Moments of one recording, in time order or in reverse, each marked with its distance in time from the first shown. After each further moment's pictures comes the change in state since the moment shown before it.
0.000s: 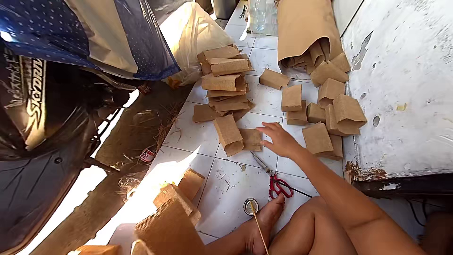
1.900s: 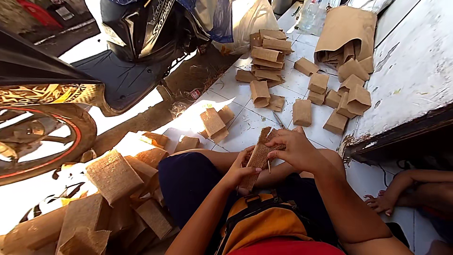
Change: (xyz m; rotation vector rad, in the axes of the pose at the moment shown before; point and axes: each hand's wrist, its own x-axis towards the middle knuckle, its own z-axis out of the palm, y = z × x) left_hand -0.082 -0.199 -0.068 0.265 0.098 0.296; right_hand -0.245 -0.091 0.100 0.073 0.181 -0.500
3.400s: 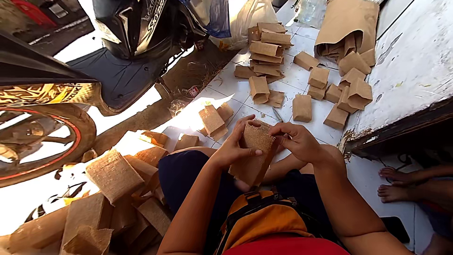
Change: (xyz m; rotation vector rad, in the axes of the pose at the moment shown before) left_hand 0.017 0.075 -0.011 0.476 -0.082 0.336; right_hand 0.002 0.022 0.007 0.490 0.176 -0.284
